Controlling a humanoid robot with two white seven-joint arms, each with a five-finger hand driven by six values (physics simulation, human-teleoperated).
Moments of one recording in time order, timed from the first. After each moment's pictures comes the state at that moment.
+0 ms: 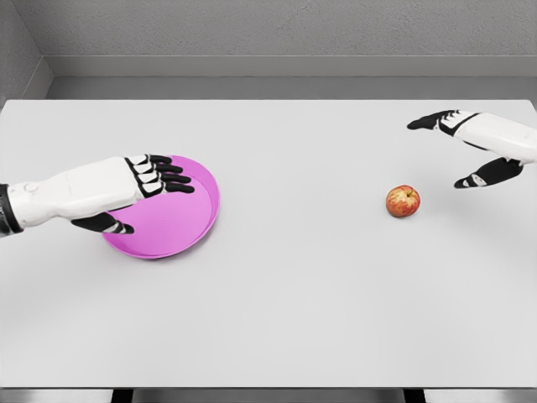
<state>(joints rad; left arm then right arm) -0.51 1.07 -0.73 -1.72 -0.30 -0.61 -0.15 -0.46 -0.86 0.30 -1.38 0.10 -0.61 0.61</state>
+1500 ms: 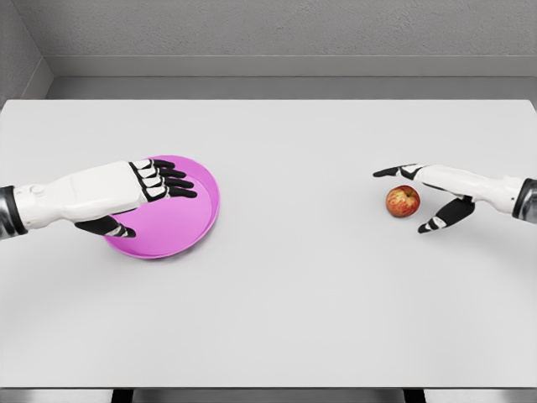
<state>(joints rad) -0.52 1.05 -0.73 -1.71 -0.30 -0.61 -0.19 -0.54 -0.80 0.61 -1.19 -0.06 -0.61 0.61</state>
